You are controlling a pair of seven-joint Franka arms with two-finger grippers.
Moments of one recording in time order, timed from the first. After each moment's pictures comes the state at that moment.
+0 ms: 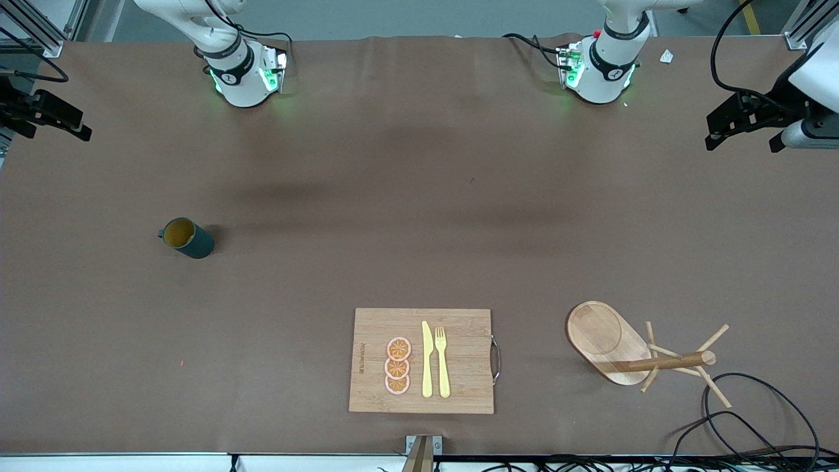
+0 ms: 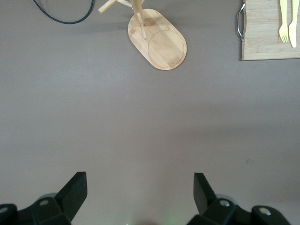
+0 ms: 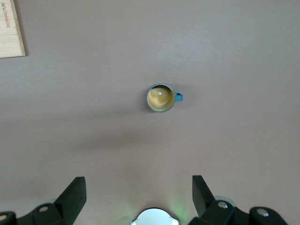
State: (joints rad) left arm -0.01 -0.08 -0.10 -1.55 0.00 1.49 -0.04; right arm -0.03 -0.15 -0.06 -1.67 0.02 1.44 0.00
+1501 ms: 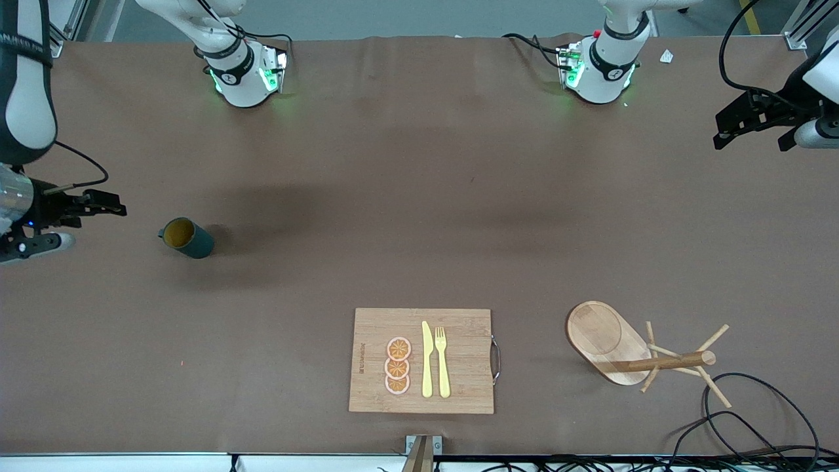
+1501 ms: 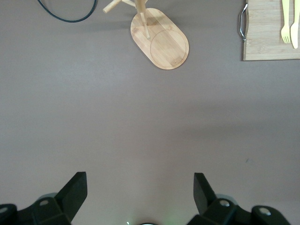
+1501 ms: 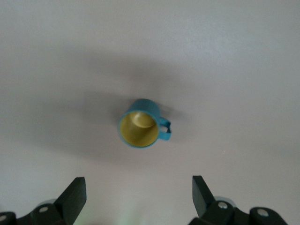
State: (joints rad) left arm -0.01 -0.05 -0.09 -1.51 0.00 1.47 -0.04; right arm -0.12 0.19 -0.08 -1.77 0.02 1.75 -0.51
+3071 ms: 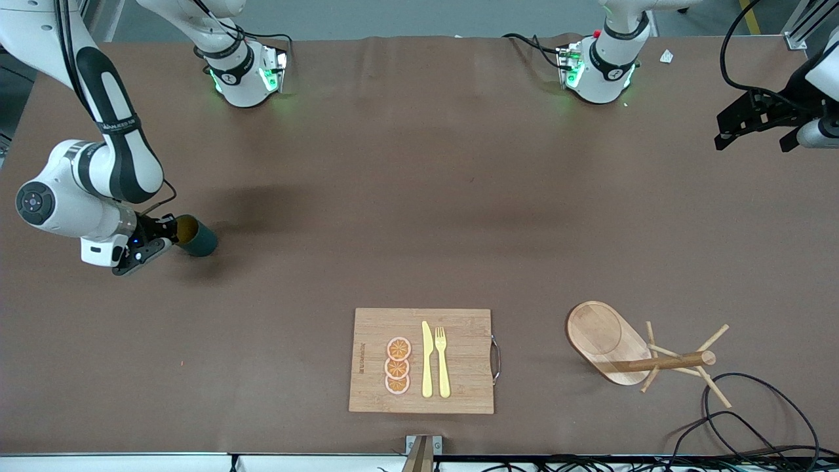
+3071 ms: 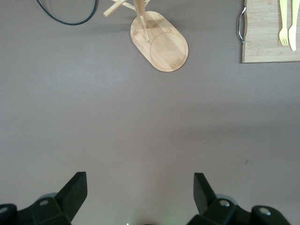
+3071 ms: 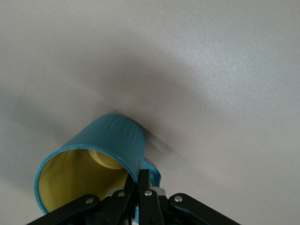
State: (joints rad) left arm -0.01 -0.05 -0.09 -1.50 0.00 1.47 -0.04; right arm -0.13 0.31 -0.05 -2.14 0.02 2.28 -0.78
